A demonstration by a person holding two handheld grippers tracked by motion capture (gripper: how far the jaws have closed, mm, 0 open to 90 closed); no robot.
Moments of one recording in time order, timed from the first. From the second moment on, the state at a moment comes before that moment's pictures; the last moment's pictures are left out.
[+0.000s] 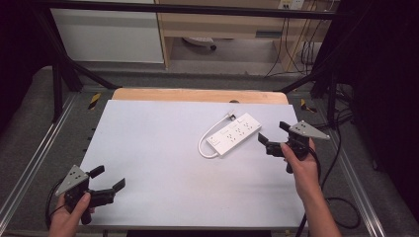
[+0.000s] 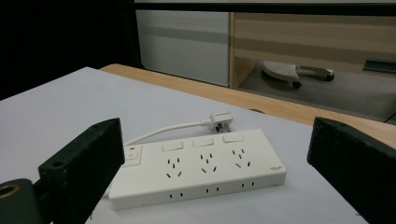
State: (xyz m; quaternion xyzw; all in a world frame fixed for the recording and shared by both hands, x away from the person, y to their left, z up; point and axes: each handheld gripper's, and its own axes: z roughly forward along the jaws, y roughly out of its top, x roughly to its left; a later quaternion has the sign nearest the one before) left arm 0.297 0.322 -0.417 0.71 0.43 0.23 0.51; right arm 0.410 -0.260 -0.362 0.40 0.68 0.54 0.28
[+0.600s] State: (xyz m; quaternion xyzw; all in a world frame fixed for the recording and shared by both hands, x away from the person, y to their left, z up) left arm 0.297 0.321 -0.417 0.71 0.43 0.23 0.51; right arm 0.420 -0.259 -0.355 0.40 0.68 0.54 0.28
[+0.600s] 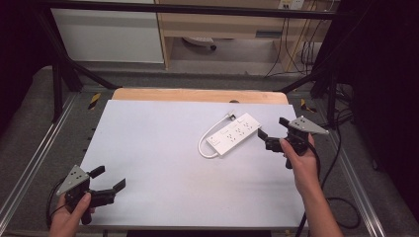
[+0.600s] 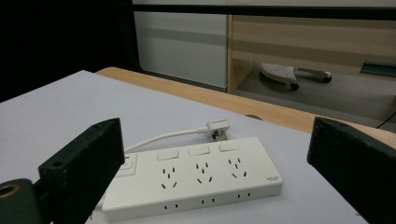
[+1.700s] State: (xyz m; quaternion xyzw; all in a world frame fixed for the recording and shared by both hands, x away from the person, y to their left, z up) left arm 0.298 0.322 -0.419 0.71 0.43 0.23 0.50; right arm 0.477 -0.243 -0.373 0.43 0.68 0.52 0.29
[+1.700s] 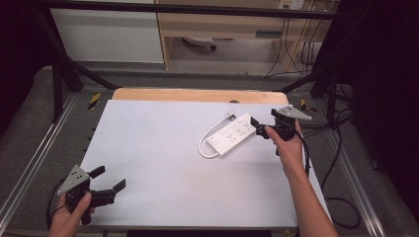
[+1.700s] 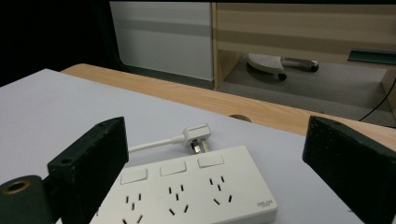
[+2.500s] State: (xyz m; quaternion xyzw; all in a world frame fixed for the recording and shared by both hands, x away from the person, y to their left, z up) left arm 0.299 0.323 -0.419 0.71 0.43 0.23 0.50; right arm 0.510 -0.232 -0.390 0.46 0.67 0.50 0.30
